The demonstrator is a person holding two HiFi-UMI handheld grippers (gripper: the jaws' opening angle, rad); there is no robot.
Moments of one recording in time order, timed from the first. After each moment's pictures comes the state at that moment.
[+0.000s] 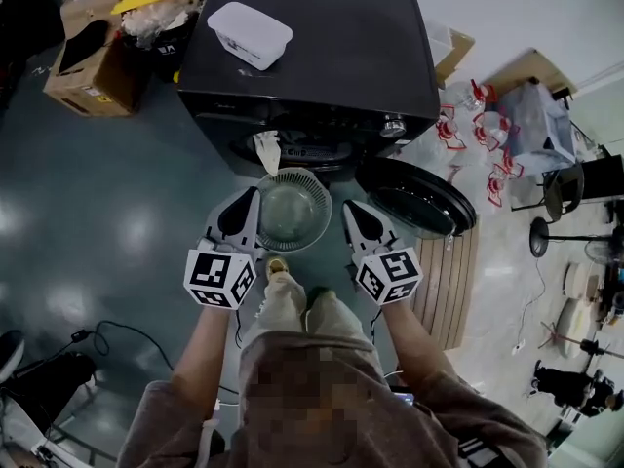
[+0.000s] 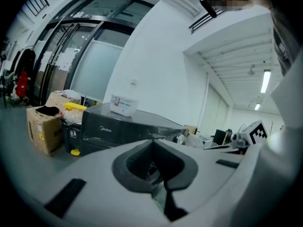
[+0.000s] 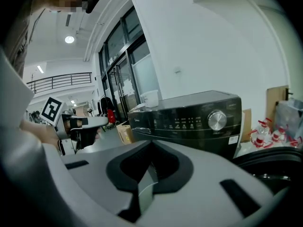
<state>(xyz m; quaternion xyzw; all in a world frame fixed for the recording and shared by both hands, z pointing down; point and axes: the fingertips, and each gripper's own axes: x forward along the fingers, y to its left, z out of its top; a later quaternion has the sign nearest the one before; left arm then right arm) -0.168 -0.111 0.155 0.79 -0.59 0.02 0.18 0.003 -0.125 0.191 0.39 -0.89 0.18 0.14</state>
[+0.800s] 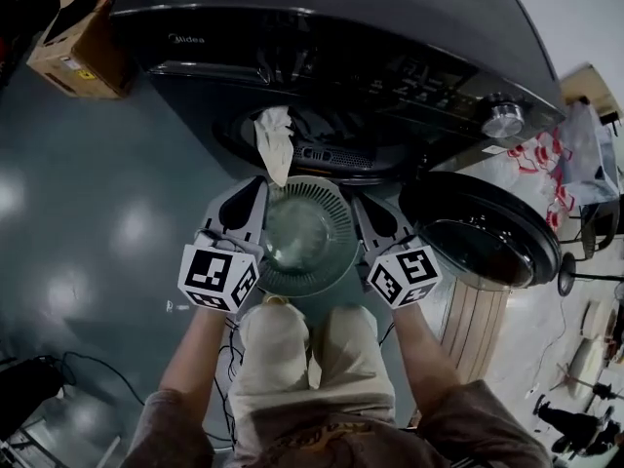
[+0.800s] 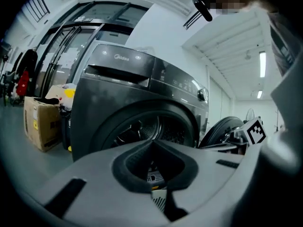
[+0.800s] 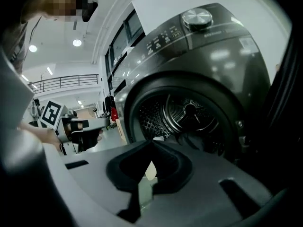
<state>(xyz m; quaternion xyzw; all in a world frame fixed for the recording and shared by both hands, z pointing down) -0.175 -0.191 0.410 0.79 -0.61 0.01 0.13 -0.016 -0.220 0.453 0.35 -0.92 0.17 0.10</state>
